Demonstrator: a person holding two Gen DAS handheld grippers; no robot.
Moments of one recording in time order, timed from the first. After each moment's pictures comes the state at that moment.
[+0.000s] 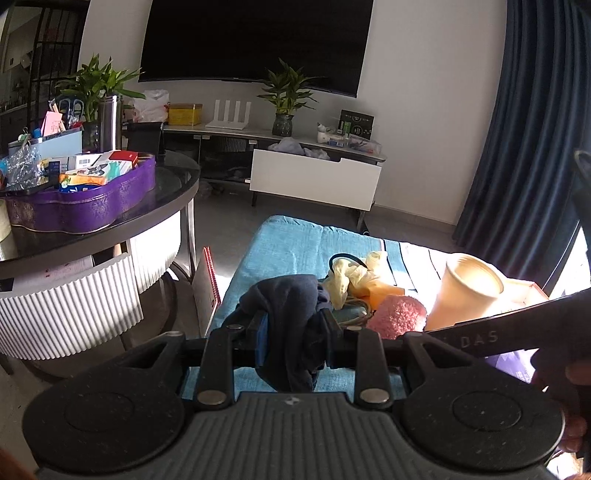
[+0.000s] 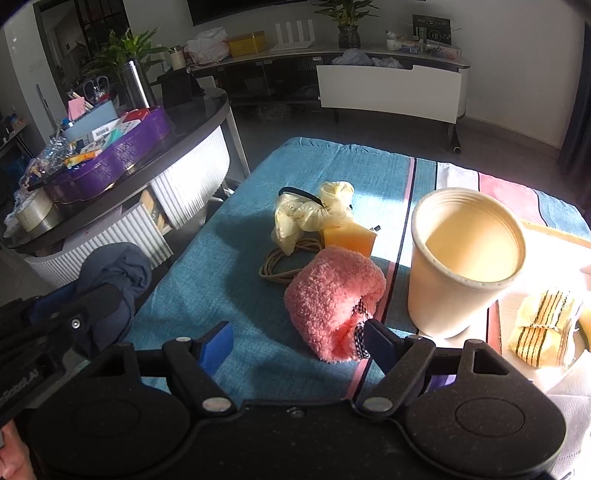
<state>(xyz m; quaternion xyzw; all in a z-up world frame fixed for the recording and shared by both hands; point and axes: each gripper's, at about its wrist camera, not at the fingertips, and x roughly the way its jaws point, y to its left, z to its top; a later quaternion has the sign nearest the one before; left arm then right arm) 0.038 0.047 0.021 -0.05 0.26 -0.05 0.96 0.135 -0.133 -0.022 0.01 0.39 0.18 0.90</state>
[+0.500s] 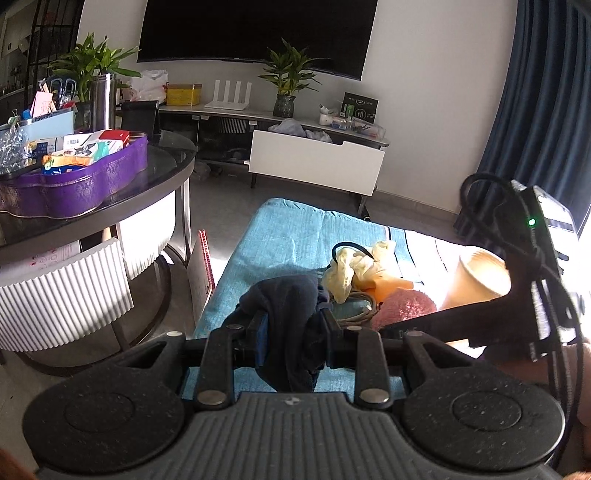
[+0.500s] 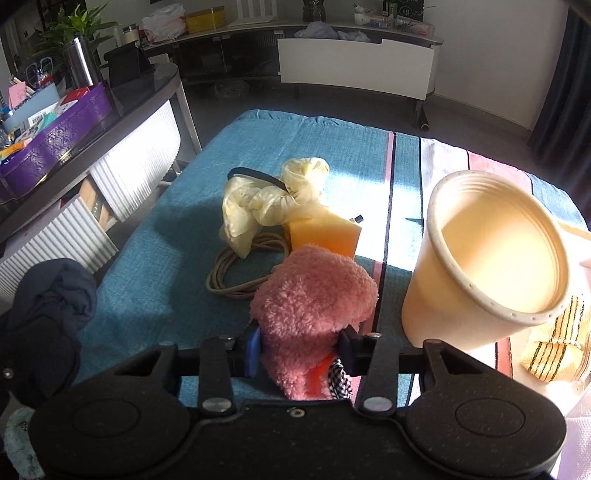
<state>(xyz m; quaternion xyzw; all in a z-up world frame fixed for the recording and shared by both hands) 0.057 0.050 0.012 -0.06 0.29 -0.05 0.95 0.179 -0.116 -0.051 -0.01 0.41 0.12 0.90</state>
